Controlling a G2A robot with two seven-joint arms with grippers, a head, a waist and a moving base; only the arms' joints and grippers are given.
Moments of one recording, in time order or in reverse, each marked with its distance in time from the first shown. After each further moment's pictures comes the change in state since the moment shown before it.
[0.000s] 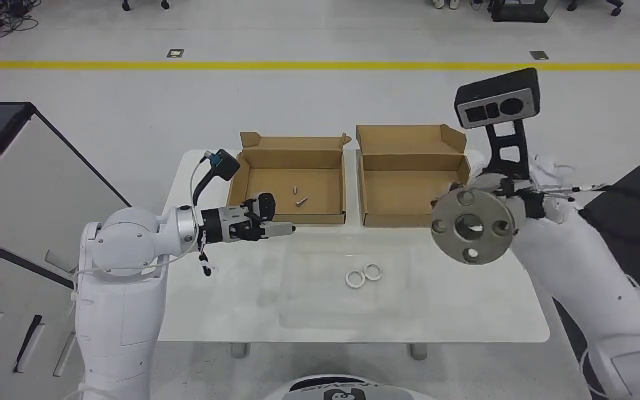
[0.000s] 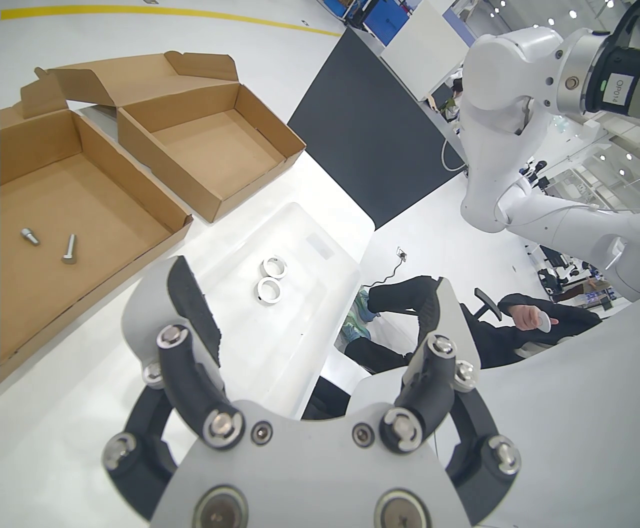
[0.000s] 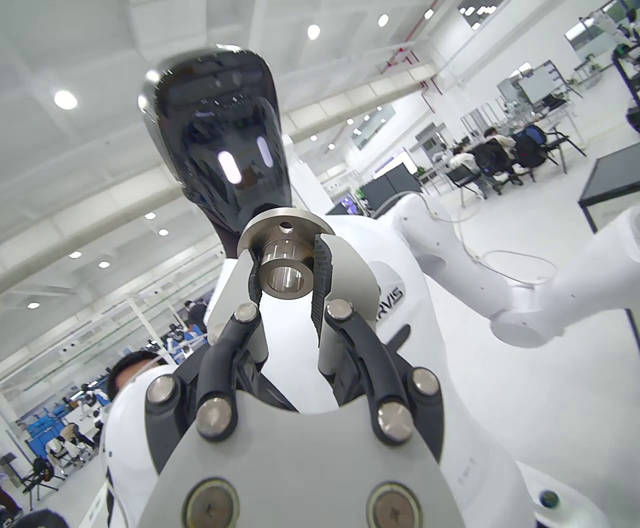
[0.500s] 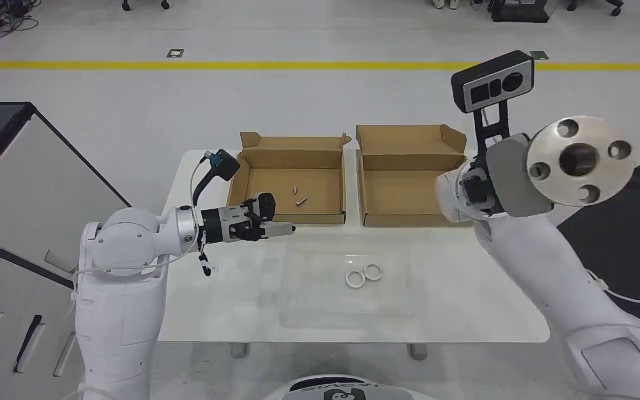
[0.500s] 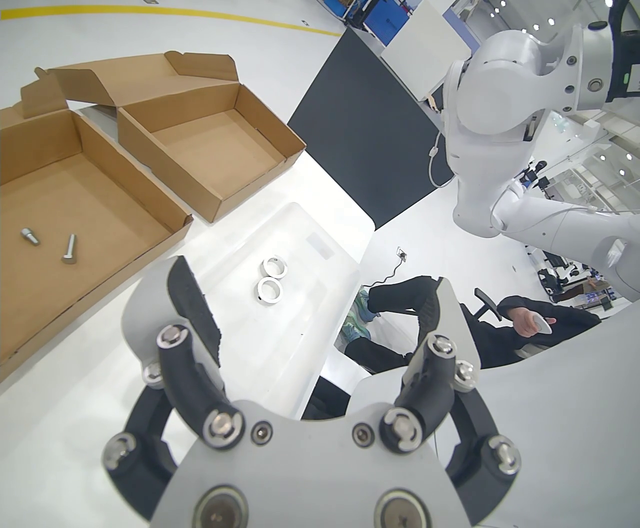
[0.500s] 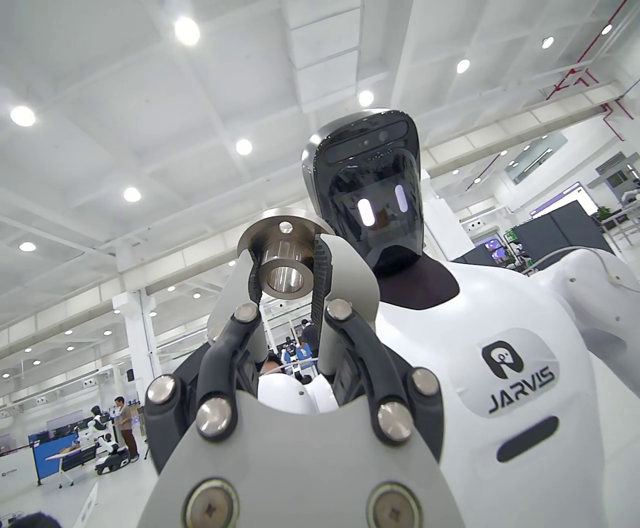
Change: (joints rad) left arm 0.000 0.000 0.000 0.000 0.000 0.000 0.000; right arm 0.040 -0.105 -0.088 0.057 0.347 0.047 0.078
